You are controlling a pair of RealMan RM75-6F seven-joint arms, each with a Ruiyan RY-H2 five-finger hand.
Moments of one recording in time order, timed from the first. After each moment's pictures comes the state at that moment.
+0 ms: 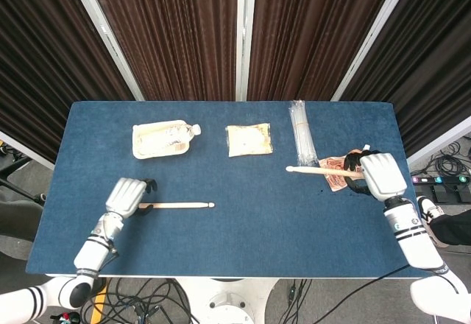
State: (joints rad) left arm -0.51 -1.51 -0.14 -1.49 1.18 0.99 0.38; right arm 0.49 -1.15 0.18 -1.57 -1.33 1.09 -0.04
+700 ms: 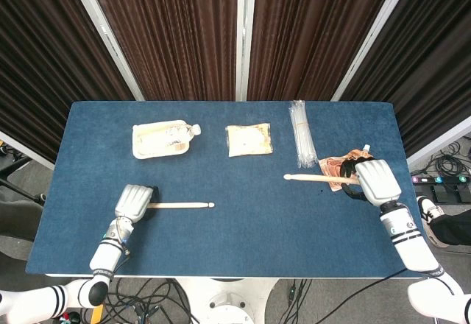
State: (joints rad) left arm -0.54 -1.63 -0.11 -1.40 1.03 1.01 0.54; right arm 0.49 -1.19 0.14 -1.52 -1.36 1.09 -0.02
